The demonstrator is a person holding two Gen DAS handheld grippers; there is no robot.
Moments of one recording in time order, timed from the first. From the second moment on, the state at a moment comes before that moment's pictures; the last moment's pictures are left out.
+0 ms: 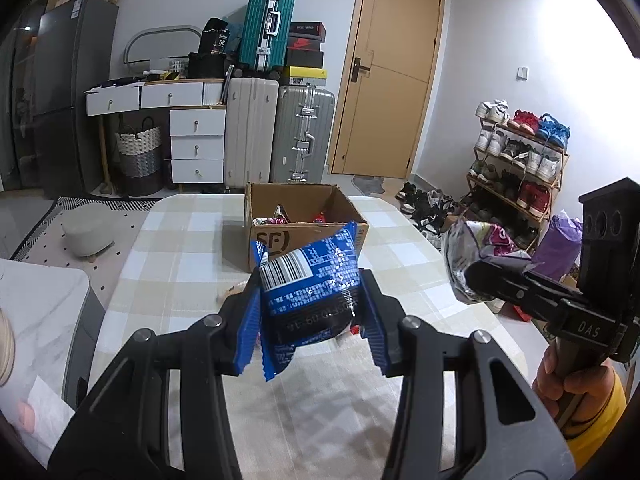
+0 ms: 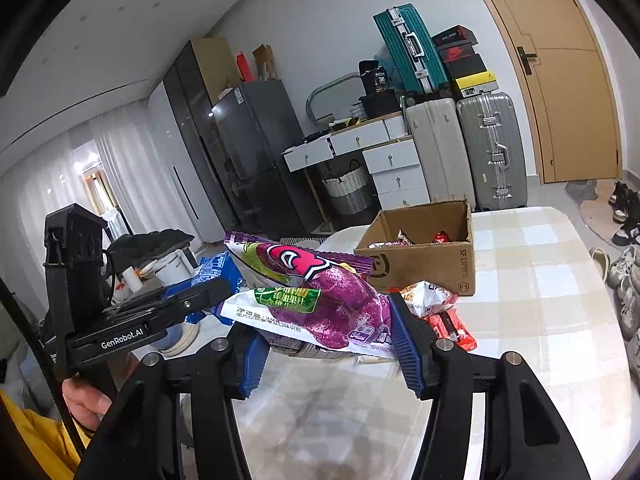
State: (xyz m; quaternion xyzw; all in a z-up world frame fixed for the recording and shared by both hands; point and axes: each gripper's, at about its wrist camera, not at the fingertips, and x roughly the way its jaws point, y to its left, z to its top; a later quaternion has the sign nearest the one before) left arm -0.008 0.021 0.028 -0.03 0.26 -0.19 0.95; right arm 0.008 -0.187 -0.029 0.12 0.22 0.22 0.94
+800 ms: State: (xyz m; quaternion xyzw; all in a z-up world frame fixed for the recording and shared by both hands) left arm 0.168 -0.016 0.067 -0.02 0.29 -0.18 0.94; right arm 0.132 -0.203 0.045 0.08 0.19 0.23 0.95
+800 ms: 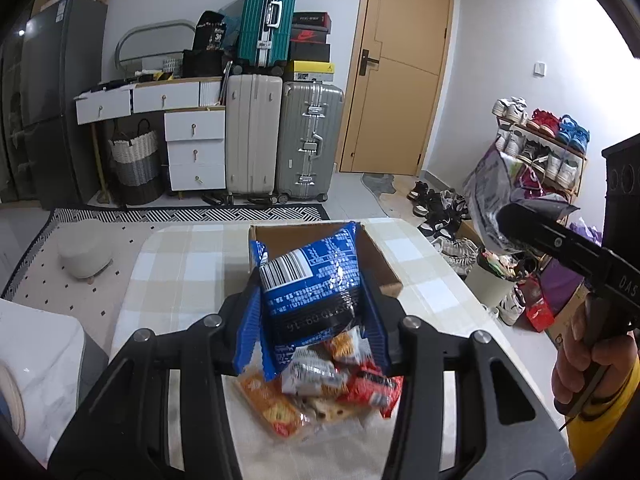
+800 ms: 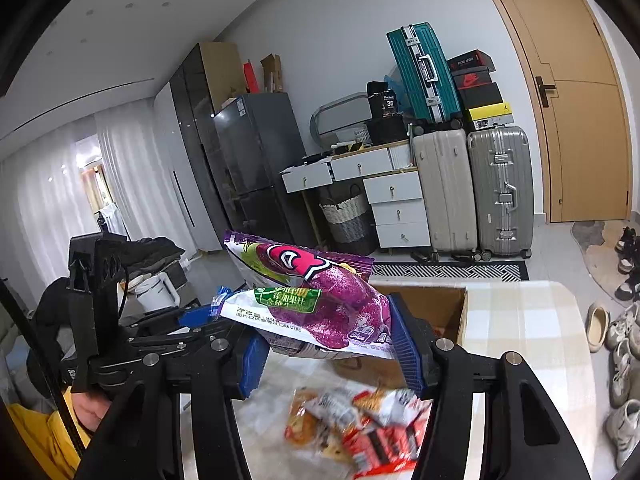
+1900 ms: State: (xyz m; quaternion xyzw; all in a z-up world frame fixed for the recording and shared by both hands) left arm 0.478 -0.113 -0.044 0.01 0.39 -0.16 0.91; right arm 0.352 -0.222 -0.037 0.09 0.32 0.16 0.93
